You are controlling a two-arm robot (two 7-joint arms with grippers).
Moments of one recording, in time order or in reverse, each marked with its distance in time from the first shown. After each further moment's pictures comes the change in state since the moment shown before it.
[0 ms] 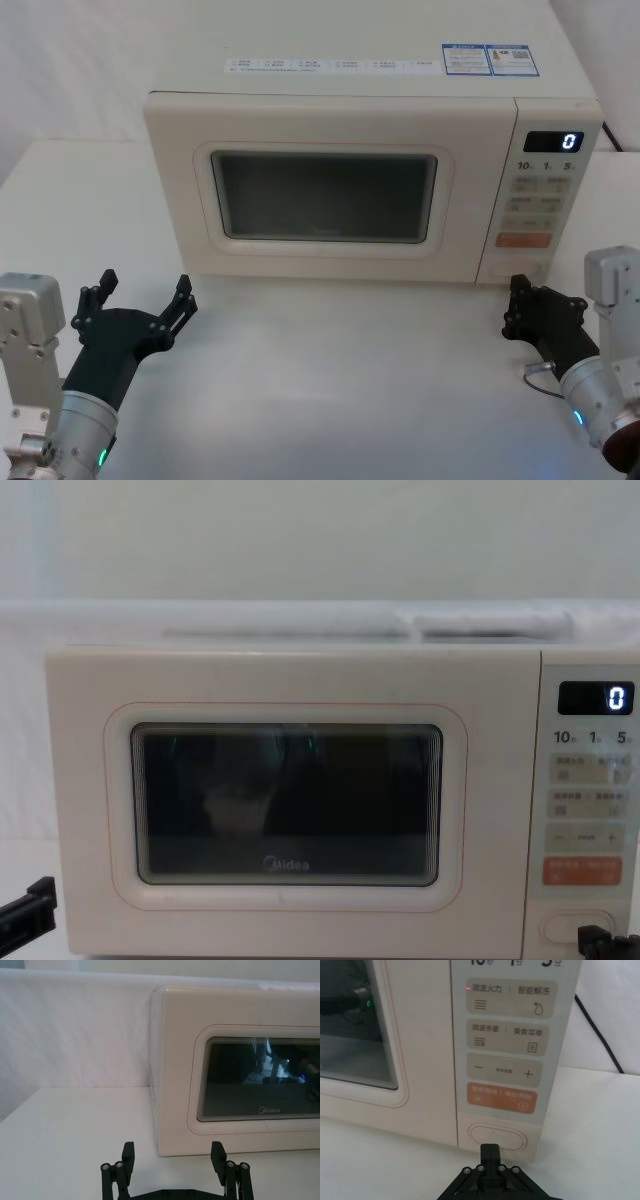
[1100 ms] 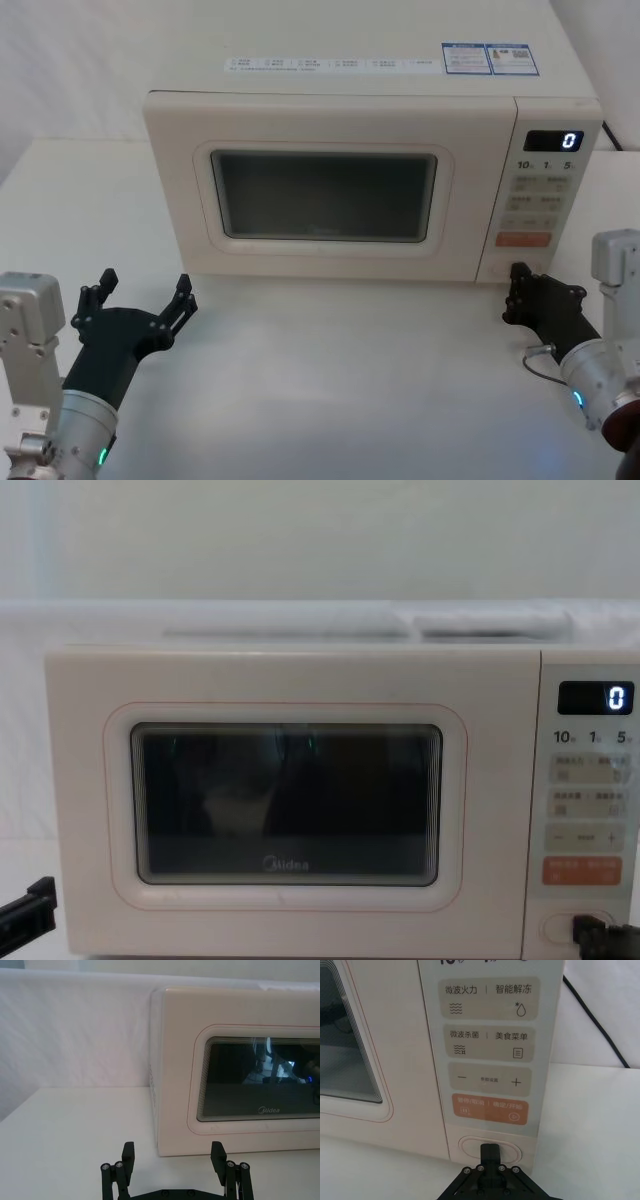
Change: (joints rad) left arm 0.000 0.000 0.000 0.000 0.000 0.000 0.000; right arm 0.064 -0.002 0.011 0.065 0.063 0.013 0.022
